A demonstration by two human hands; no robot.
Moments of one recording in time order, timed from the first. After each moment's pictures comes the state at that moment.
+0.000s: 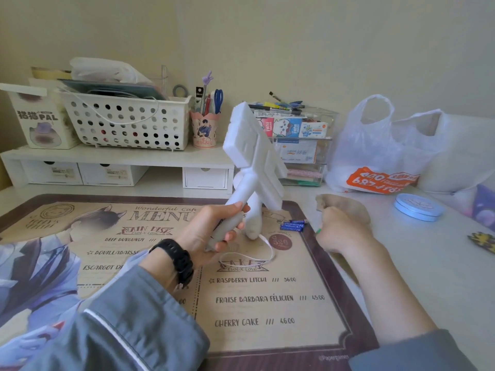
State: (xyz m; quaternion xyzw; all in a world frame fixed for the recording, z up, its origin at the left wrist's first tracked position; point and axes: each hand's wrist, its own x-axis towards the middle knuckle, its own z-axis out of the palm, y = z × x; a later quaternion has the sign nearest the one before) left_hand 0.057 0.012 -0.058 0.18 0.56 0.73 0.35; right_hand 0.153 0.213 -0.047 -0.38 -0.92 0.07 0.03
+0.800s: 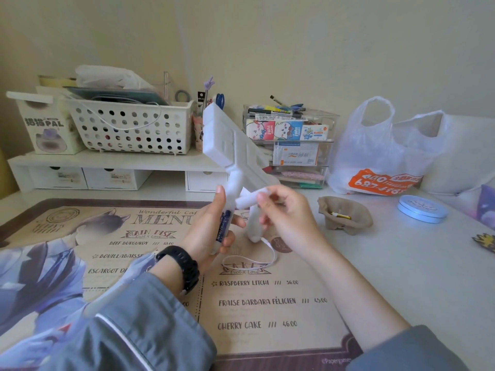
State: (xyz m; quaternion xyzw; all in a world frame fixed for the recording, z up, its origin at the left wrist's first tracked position) left_hand 0.055 0.018 -0.065 0.19 0.60 0.74 0.23; right_hand 0.123 0.152 -0.055 -0.01 -0.77 0.56 0.29
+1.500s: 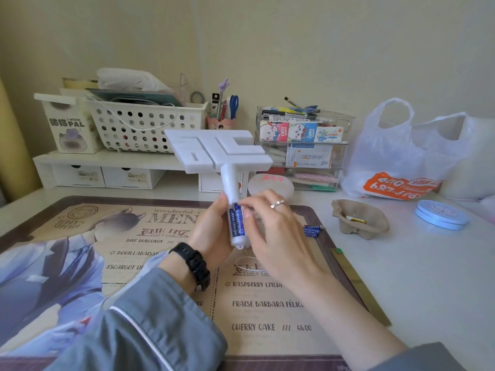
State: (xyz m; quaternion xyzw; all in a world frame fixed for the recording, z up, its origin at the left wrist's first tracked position) left_hand 0.048 0.013 -0.064 0.16 0.42 0.84 0.32; right_hand 0.124 0.110 -0.065 0.05 -0.89 0.20 0.41
